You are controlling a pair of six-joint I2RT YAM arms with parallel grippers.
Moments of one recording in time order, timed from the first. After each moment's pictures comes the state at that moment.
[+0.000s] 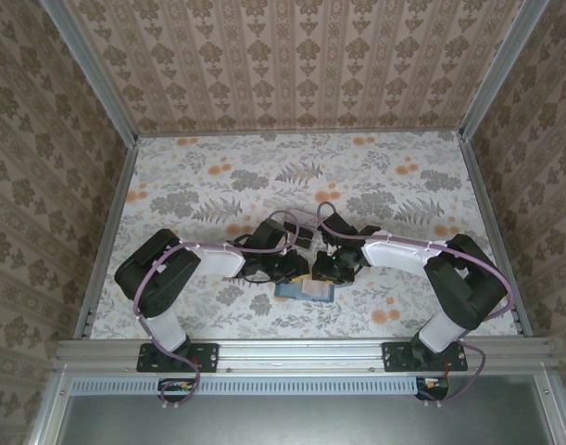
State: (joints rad) left arm -0.83 1.73 0.73 0.12 0.57 -1.05; right arm 0.66 1.61 0.84 -0.50 -0.29 0.81
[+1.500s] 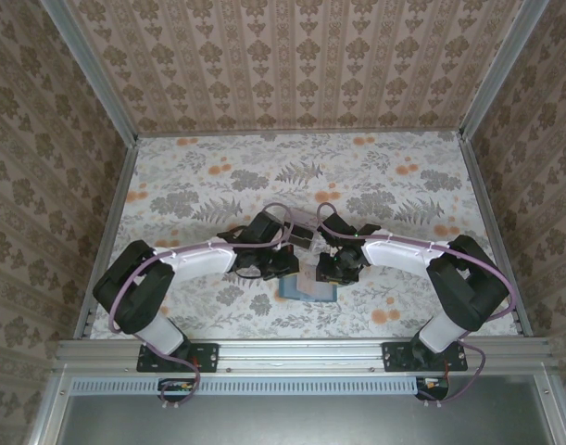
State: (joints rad) left arm -0.82 1.58 0.82 -0.23 0.46 -0.91; right arm 0.66 1.60 0.86 -0.59 -0.21 0.78
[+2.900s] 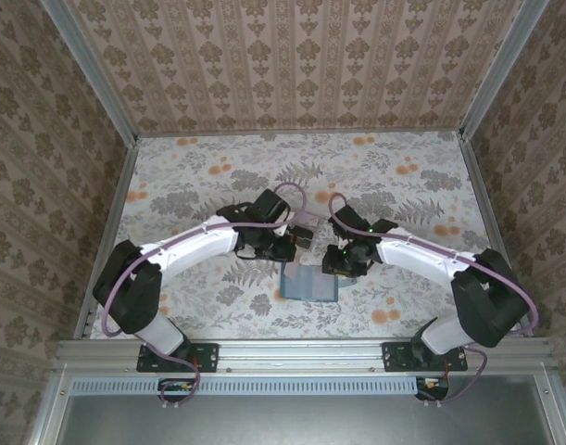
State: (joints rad) left arm -0.81 1.58 1.13 -0.68 0.34 -0.44; right arm 0.60 1.46 0.88 -0.68 -0.21 0.74
